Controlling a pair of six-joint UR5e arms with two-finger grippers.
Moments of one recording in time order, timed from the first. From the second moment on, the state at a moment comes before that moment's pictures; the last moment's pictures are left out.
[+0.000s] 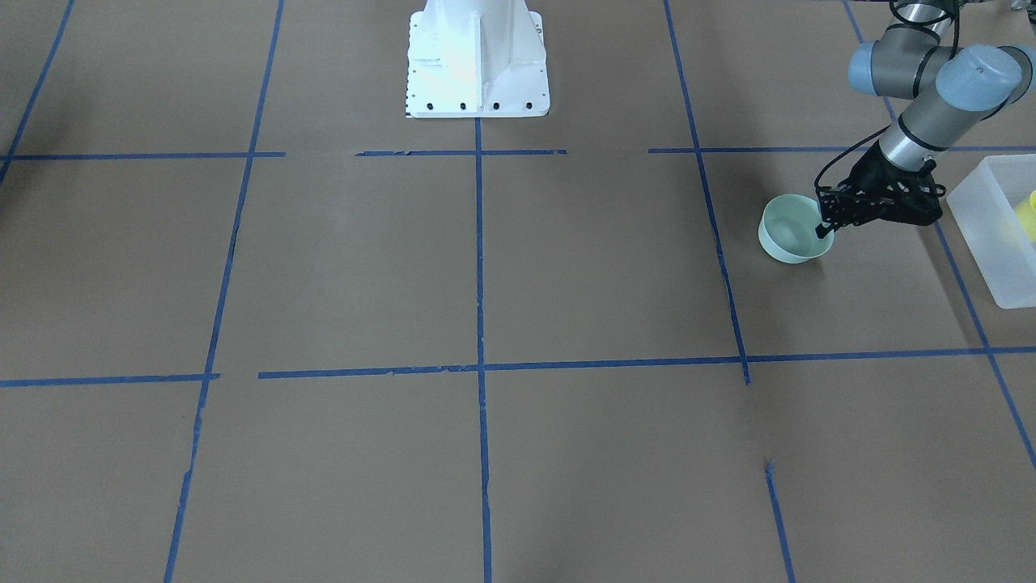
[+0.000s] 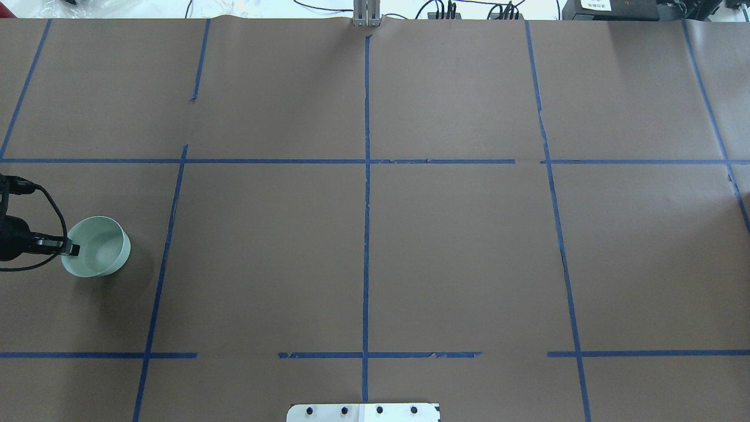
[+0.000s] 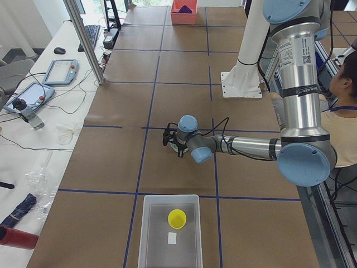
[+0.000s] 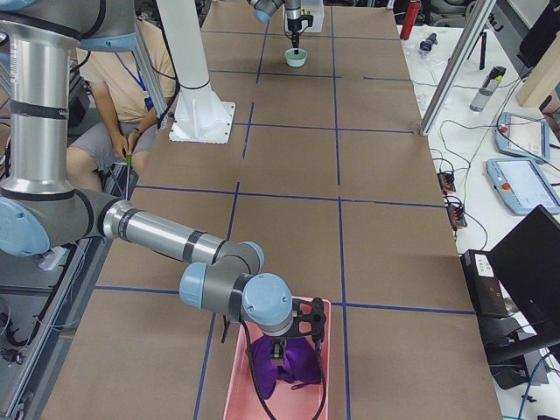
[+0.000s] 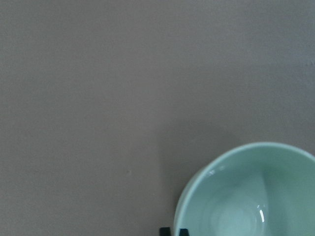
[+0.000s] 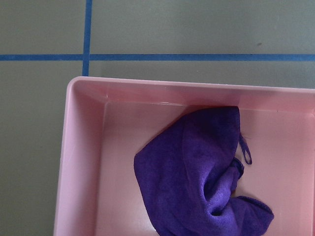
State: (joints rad) left arm -0.83 -1.39 -1.68 -2.49 -2.09 -0.95; right arm 1.79 -1.71 1.50 -1.46 2.40 -0.24
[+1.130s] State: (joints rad) left arm -1.55 -1.46 -1.46 -2.20 -2.25 0.23; right arm 1.67 -1.63 1.64 -1.46 2.49 0.00
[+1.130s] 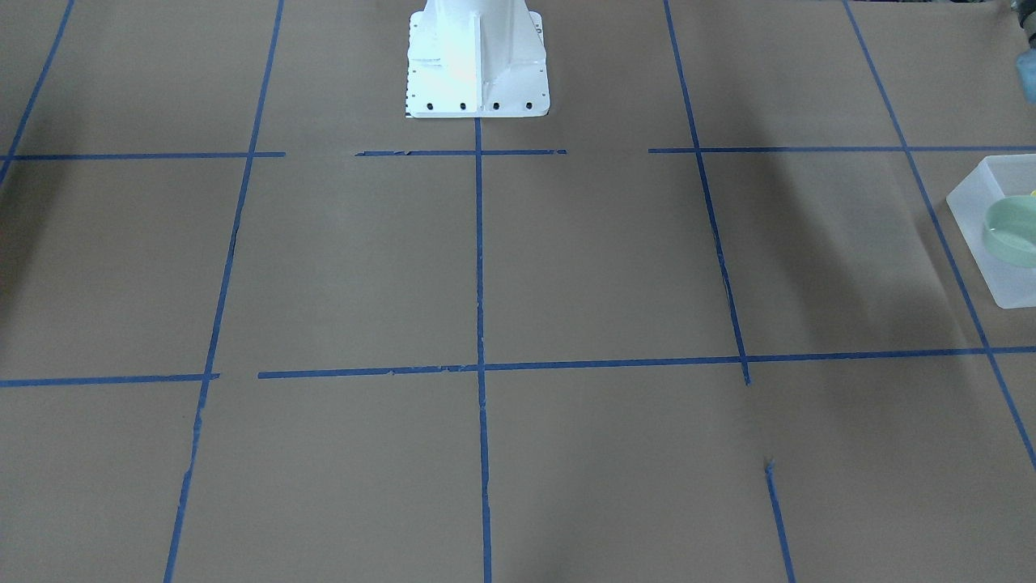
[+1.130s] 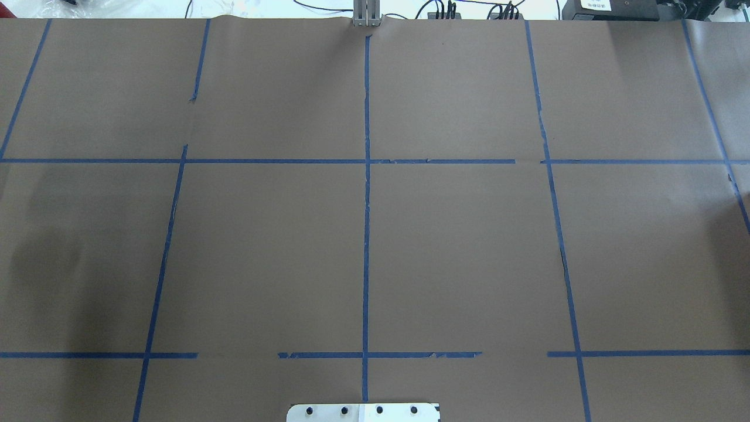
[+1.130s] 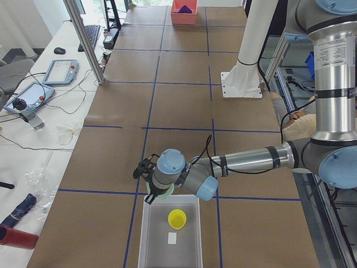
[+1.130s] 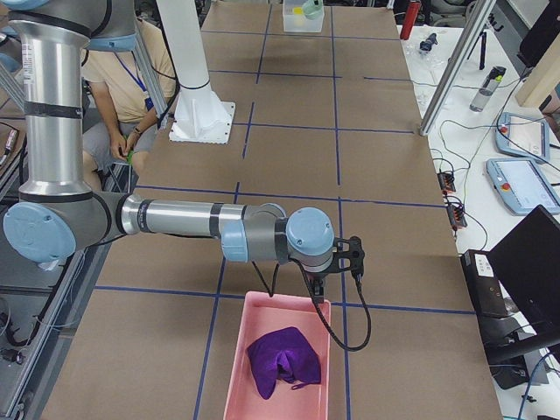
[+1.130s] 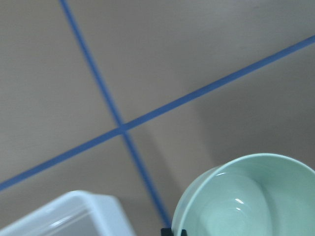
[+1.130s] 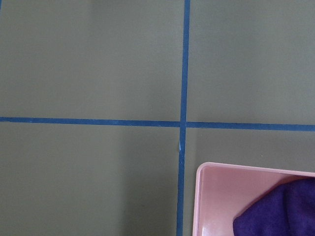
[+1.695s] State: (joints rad) left arm -1.72 -1.54 -1.24 -2.07 -2.17 0.55; right arm 1.66 -1.63 1.64 -1.46 2.49 0.01
